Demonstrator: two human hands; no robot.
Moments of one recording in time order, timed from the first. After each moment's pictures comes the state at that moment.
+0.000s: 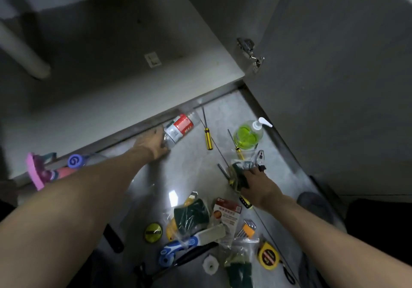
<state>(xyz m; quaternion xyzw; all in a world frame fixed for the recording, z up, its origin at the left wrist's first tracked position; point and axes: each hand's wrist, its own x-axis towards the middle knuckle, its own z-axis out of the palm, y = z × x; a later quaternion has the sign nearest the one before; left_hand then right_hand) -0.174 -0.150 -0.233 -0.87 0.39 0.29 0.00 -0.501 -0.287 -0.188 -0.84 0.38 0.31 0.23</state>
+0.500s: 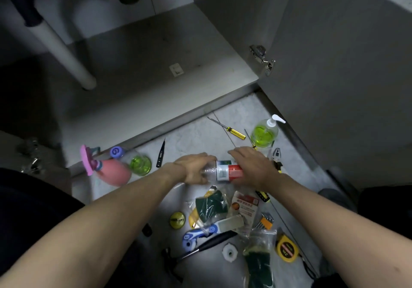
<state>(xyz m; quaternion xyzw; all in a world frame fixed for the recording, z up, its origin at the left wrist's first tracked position) -0.265 -0.124 -0.179 -0.73 0.58 0.37 0.02 -0.456 -0.263 -0.156 -0.96 0.18 0.13 0.18</state>
